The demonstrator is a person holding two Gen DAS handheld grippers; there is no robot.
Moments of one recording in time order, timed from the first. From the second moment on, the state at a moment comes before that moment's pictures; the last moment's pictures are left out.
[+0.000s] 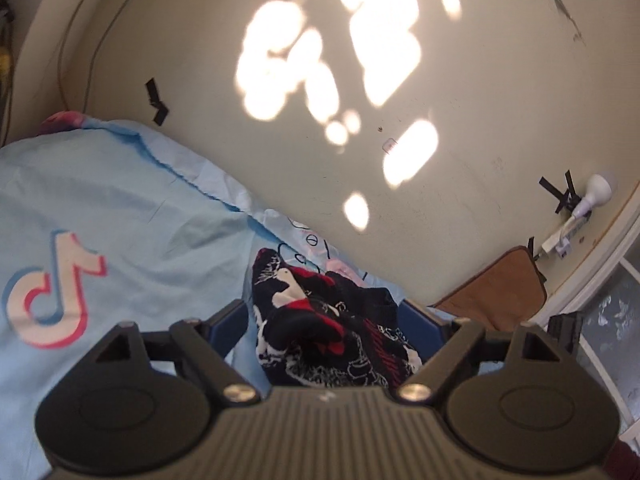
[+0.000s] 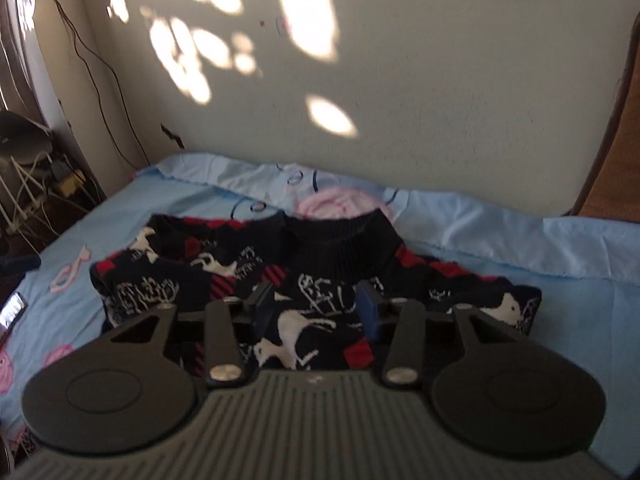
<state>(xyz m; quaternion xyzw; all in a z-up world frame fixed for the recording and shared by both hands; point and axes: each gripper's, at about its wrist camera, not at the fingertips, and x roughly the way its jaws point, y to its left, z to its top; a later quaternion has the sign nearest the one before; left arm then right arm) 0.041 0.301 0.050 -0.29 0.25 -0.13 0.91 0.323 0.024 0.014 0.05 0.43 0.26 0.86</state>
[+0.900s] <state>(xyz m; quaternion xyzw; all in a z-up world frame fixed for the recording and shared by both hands) 0.109 0.254 0.020 -0.25 0.32 -0.14 0.90 0.191 -0.024 -0.006 -0.30 0.13 0.13 0.94</state>
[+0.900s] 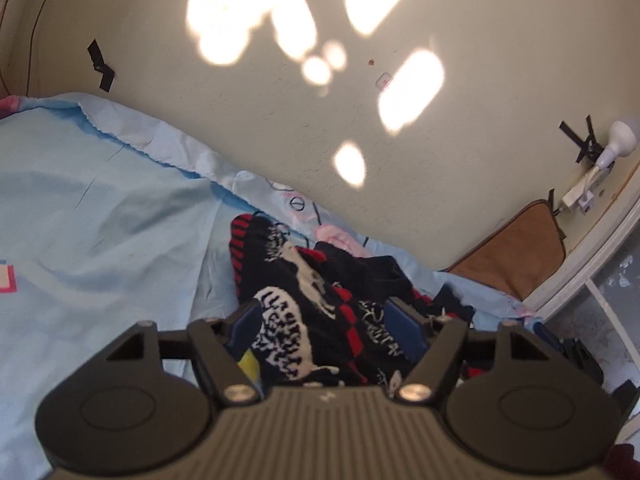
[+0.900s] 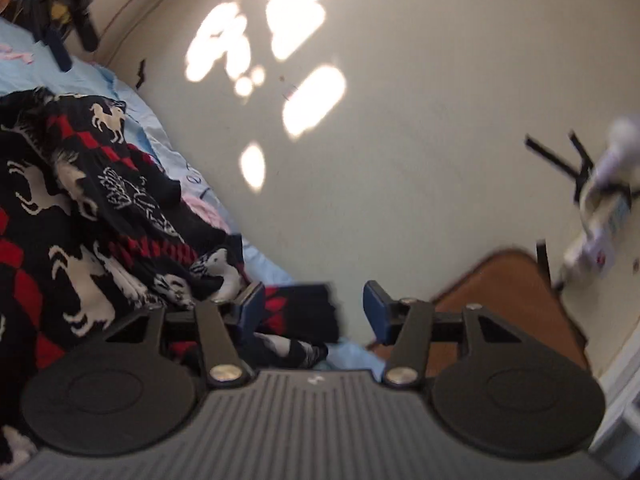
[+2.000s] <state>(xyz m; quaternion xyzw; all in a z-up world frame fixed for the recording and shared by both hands) 0.112 0.294 -0.028 -0.36 0.34 -0.06 0.87 0.302 -0.076 -0.022 0.21 0.41 0.08 0.88</state>
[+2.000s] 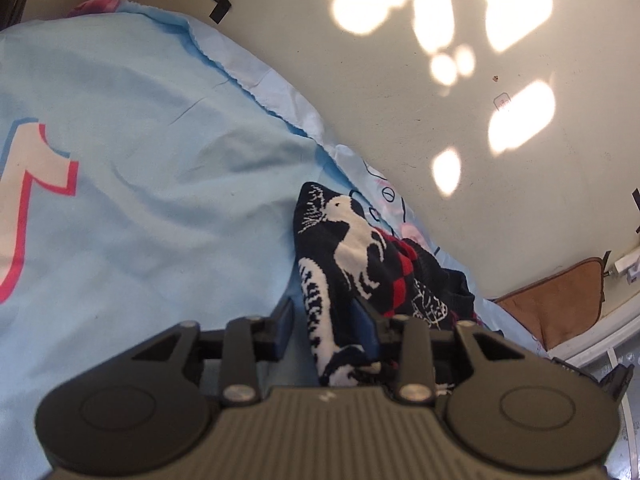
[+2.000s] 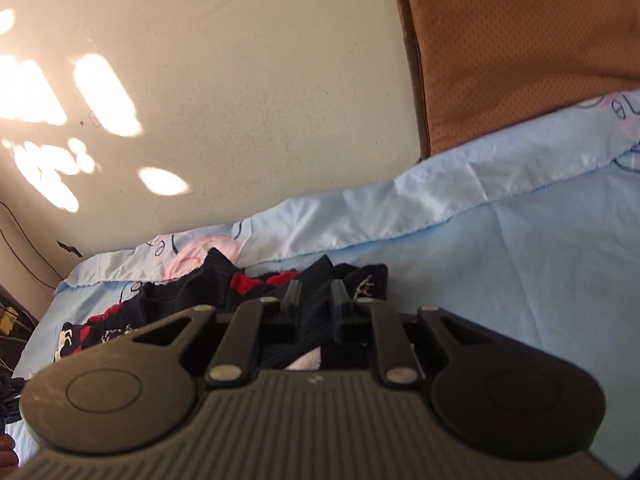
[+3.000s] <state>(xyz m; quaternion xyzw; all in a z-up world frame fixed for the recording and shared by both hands) 0.099 0.254 0.010 -0.31 0.30 -0.14 0.89 0.297 0.012 -0.017 0.24 0.43 0.26 0.83</state>
